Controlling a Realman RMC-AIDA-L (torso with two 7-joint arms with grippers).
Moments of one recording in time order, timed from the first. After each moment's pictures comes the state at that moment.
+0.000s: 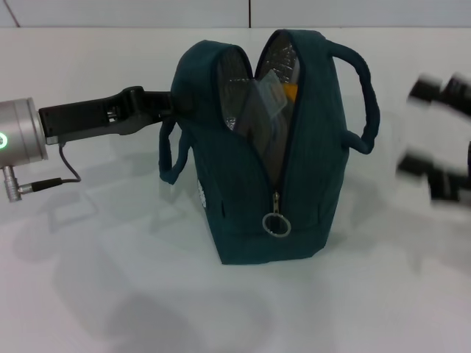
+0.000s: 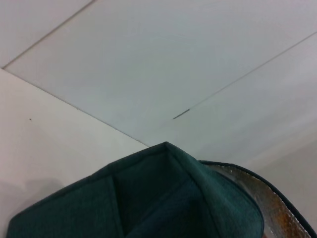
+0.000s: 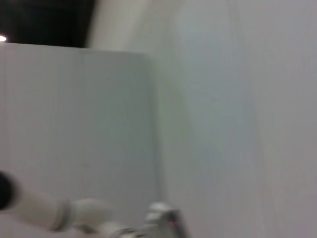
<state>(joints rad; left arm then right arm) -0.54 -2.05 0.69 0.67 1.85 1.58 -2.21 0.18 1.99 -1.21 -0.94 -1.15 -1.72 1.21</state>
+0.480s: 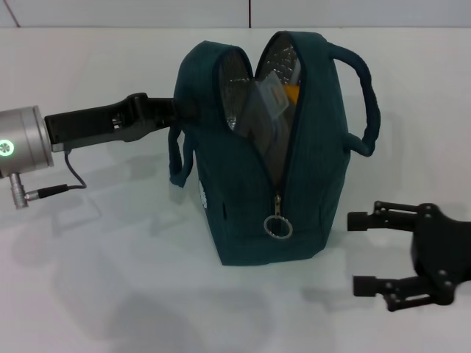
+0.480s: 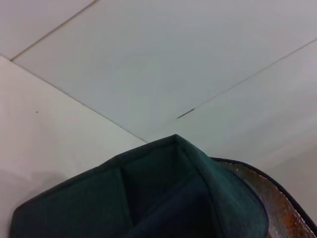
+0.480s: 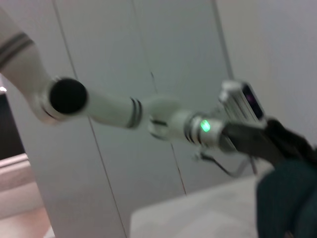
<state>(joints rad) -0.54 -2.06 0.69 0.63 1.85 1.57 -2.19 0.32 1.99 -1.21 -0.76 -1.54 -1.77 1.30</state>
